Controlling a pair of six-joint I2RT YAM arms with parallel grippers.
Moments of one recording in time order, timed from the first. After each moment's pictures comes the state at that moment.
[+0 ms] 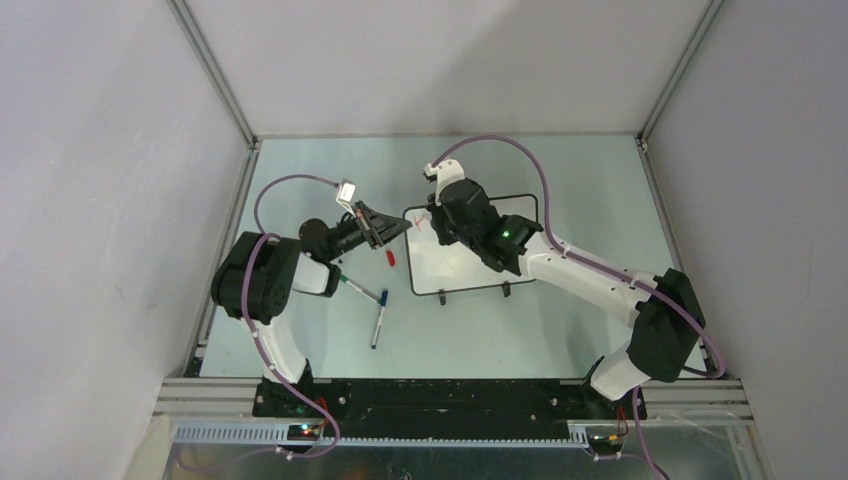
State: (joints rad) left arm -0.20 1.82 0.54 1.48 0.84 -0.86; right arm 0.88 1.55 1.30 -0.28 0.28 0.21
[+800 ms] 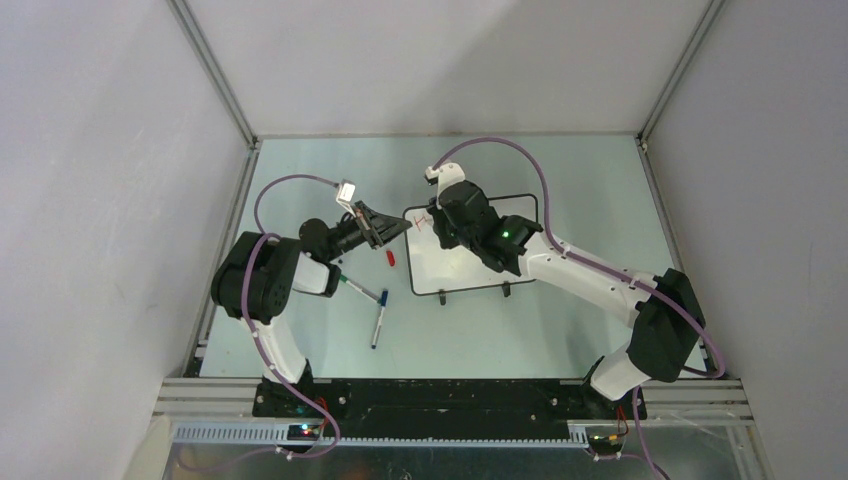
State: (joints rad) left arm -0.20 1.82 0.54 1.48 0.84 -0.86; right arm 0.88 1.55 1.30 -0.32 0.28 0.23
